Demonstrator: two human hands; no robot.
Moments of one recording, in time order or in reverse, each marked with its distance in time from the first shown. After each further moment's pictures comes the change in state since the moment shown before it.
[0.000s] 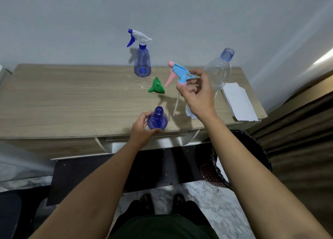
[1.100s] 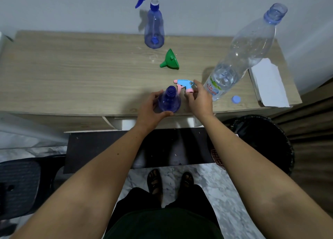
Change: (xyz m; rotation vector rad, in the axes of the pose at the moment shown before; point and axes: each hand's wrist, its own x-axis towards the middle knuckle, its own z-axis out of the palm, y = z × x) left_hand 0.001 -0.002 0.001 0.099 0.001 0.005; right_hand -0.015 0.146 0.037 -0.563 -0.146 0.215
